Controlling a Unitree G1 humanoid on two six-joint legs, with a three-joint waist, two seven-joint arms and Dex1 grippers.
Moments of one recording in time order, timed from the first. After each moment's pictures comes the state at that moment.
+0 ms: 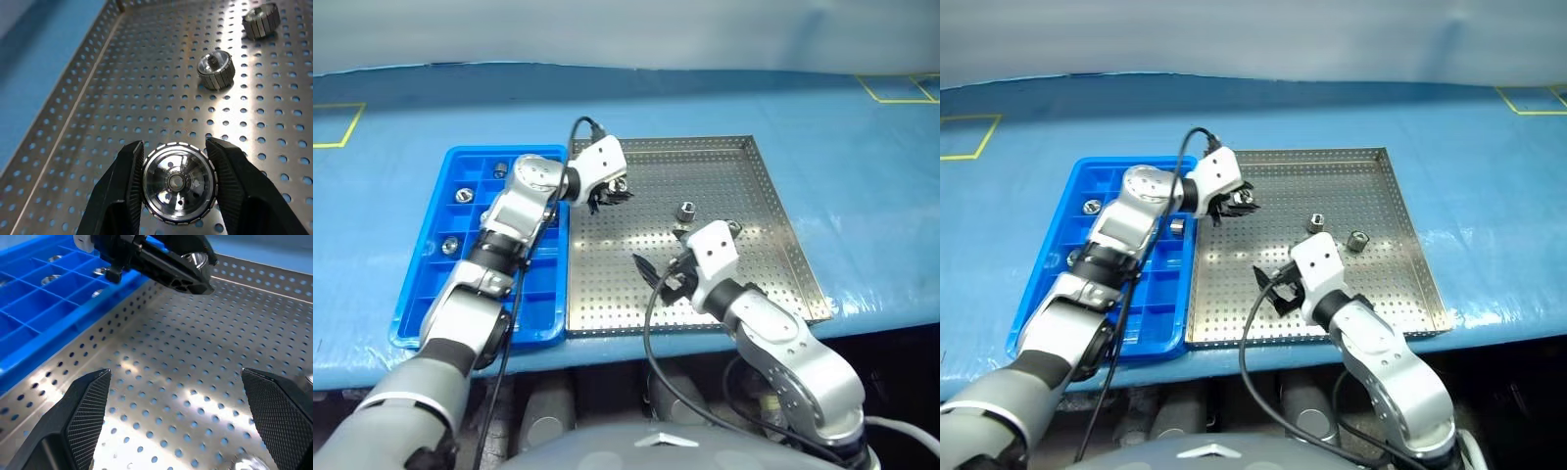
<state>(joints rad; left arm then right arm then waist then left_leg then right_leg) -0.80 0.35 -0.23 0.27 0.11 0.38 -0.95 -0.01 -0.29 0.24 -0.82 0.27 0.93 0.20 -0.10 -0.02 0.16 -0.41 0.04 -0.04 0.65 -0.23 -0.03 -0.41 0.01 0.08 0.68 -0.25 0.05</state>
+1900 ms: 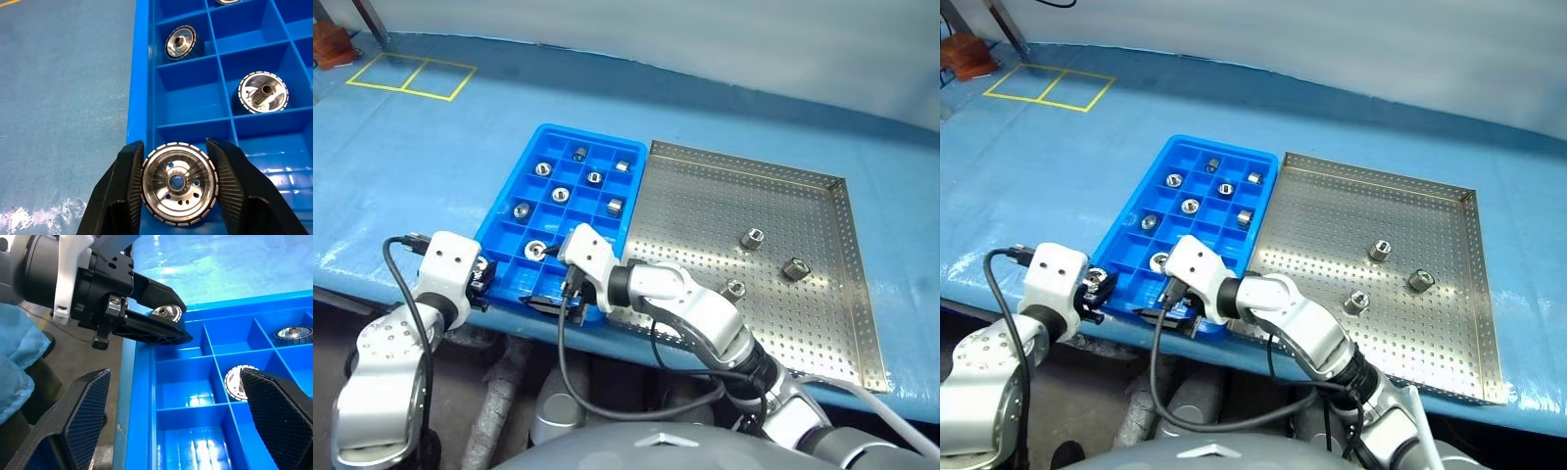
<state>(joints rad) 0.17 0.46 0.21 -0.87 -0.02 1.14 -0.38 -0.36 -0.12 0.59 -0.37 0.26 0.73 0.53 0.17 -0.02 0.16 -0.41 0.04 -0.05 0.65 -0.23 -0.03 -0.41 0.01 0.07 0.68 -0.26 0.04</state>
